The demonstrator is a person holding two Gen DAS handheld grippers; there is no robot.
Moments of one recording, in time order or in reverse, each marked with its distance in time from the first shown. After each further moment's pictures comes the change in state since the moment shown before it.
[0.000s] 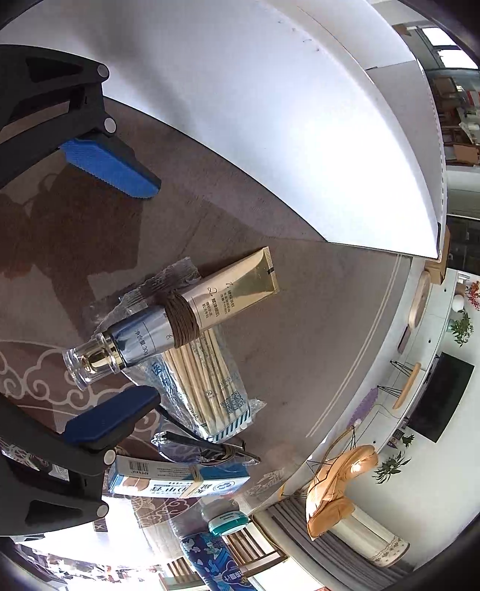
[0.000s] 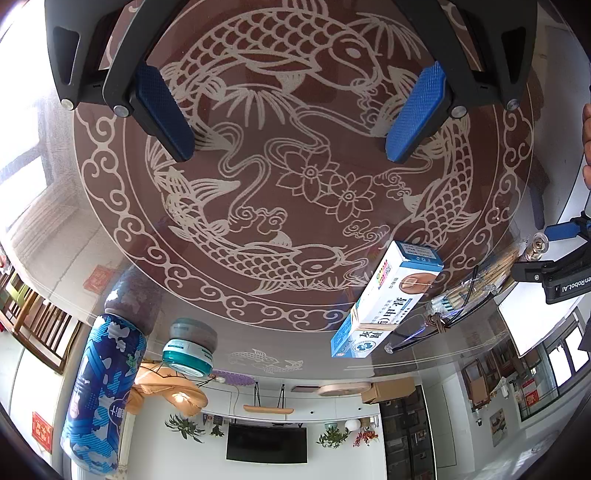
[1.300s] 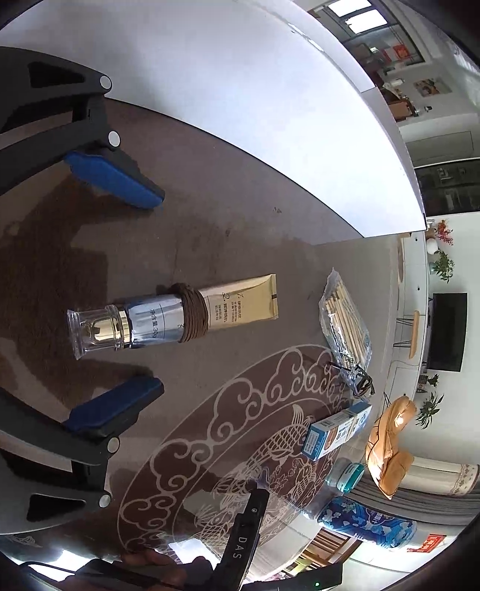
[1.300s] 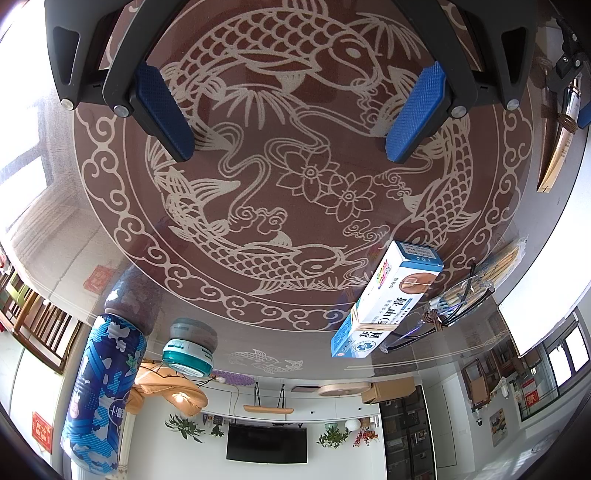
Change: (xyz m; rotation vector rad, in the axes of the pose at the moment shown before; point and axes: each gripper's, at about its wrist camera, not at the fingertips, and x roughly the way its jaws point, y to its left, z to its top) left arm -0.074 0.017 -0.158 0.299 -0.090 0.084; right arm -0.002 0.001 -0.001 0.000 0.000 0.001
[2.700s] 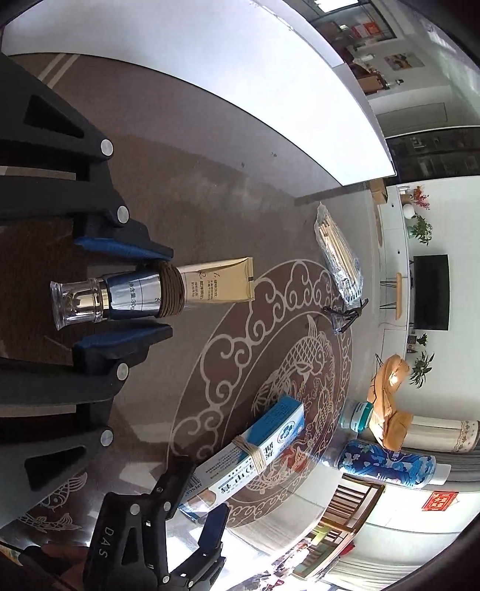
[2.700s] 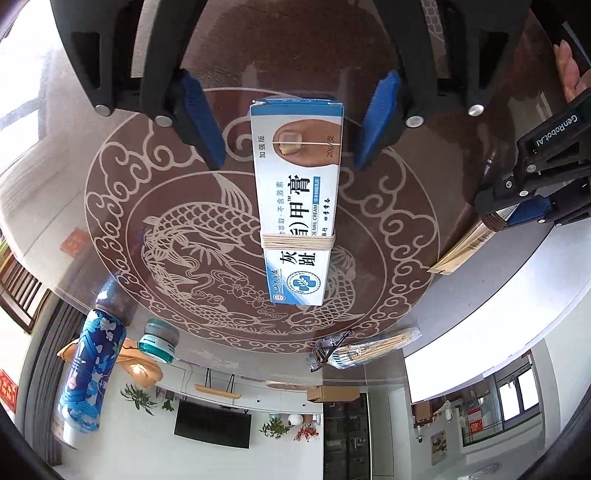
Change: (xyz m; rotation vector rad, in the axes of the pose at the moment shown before) left arm -0.035 -0.057 -0.038 0.122 -0.082 -0.074; right arm -0.080 0.025 -0.105 -0.178 -0.035 0.096
